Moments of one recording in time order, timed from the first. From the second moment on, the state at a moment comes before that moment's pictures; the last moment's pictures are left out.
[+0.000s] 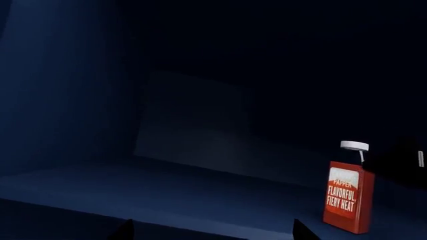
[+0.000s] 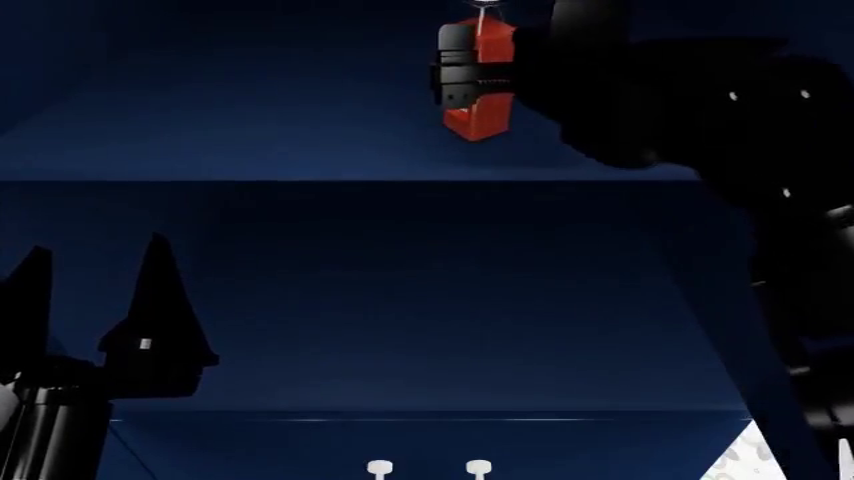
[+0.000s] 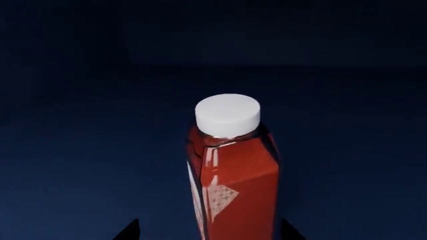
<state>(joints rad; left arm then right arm) 0.13 -0.72 0.05 0.76 -0.73 0.09 -0.51 1.55 0.36 -0.76 0.32 1.42 0.84 0.60</state>
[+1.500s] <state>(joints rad) 0.13 -0.73 0.05 0.76 -0.73 0.09 -0.51 1.22 0.59 -0.51 -0.66 1.86 0.73 1.08</state>
